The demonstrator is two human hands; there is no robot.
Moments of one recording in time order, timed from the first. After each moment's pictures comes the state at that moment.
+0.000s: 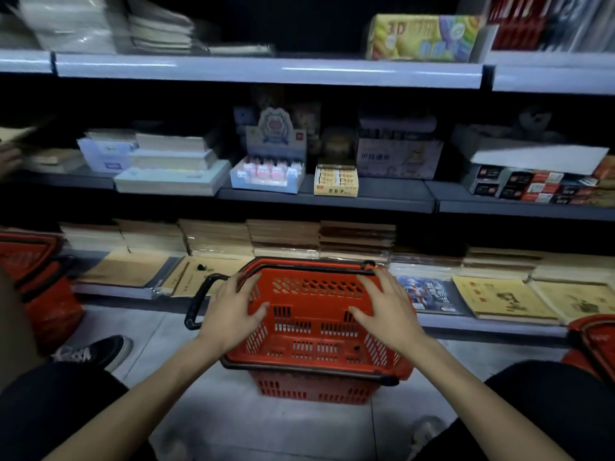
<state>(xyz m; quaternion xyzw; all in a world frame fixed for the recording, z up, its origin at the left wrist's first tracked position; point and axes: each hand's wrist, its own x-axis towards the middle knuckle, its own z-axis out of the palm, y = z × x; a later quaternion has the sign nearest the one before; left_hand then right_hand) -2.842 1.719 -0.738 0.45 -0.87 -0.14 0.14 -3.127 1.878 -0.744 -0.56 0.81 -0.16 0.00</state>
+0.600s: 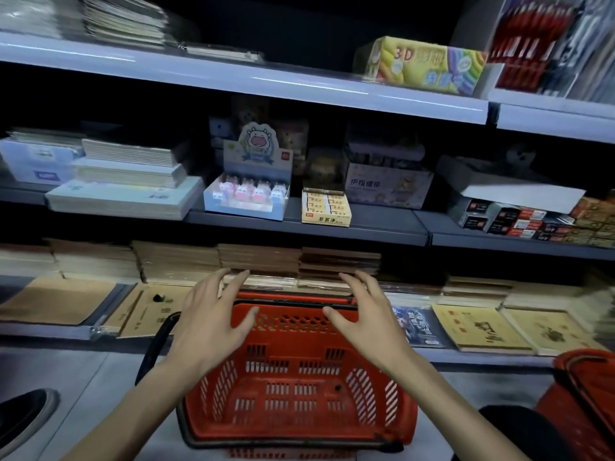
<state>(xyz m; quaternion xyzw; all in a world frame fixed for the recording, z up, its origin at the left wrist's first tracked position) -2.871 1.652 -0.715 0.40 -0.88 -0.07 0.24 -3.117 1.813 -0.697 -0.51 0.81 -0.28 0.02</state>
